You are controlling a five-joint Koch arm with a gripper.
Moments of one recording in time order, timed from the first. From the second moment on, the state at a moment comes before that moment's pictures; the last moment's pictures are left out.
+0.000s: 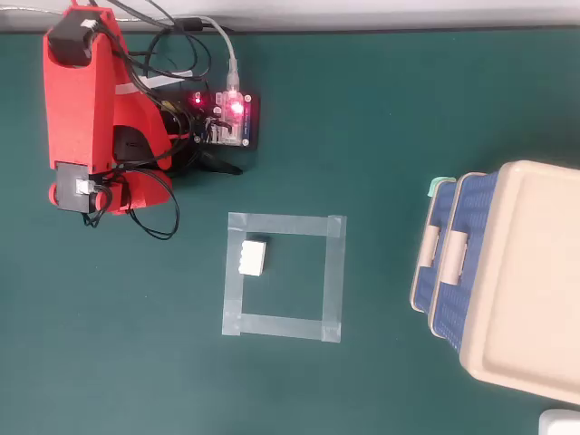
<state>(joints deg) 3.0 132.1 140.6 89.6 71.1</state>
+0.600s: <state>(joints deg) -14.4 122.8 105.8 91.3 96.5</state>
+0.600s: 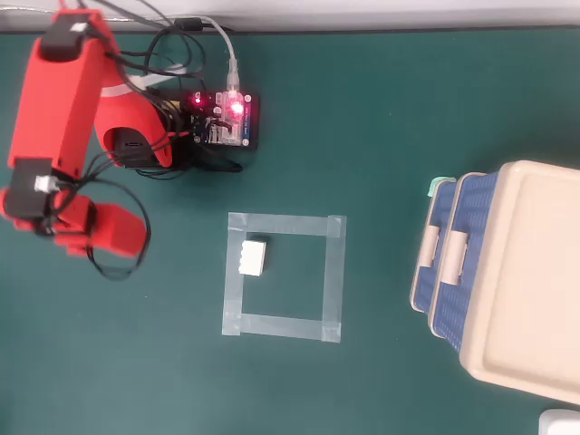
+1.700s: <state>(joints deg) -75.4 58.8 116.7 -61.5 159.6</state>
